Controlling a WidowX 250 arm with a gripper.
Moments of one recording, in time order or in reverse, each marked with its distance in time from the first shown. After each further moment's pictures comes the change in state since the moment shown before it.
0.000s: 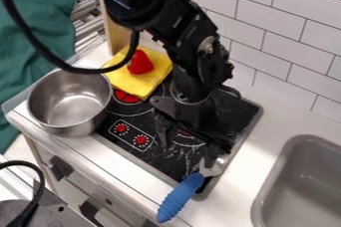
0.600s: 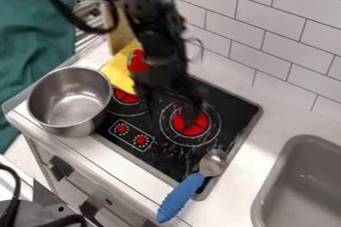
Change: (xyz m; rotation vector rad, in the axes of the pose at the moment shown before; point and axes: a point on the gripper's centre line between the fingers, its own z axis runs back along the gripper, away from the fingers) arm 0.037 0.072 -0.010 -0.091 0.016 0.138
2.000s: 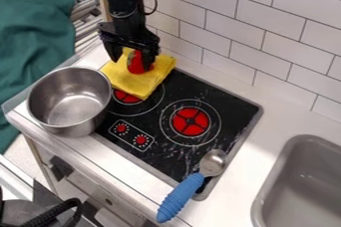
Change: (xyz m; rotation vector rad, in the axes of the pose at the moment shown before) arm 0.084 0.110 -0.017 0.174 -0.097 0.047
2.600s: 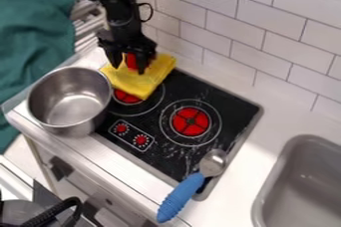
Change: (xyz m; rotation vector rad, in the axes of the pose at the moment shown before) arm 0.002 0.003 -0.016 -0.002 -0.007 0.050
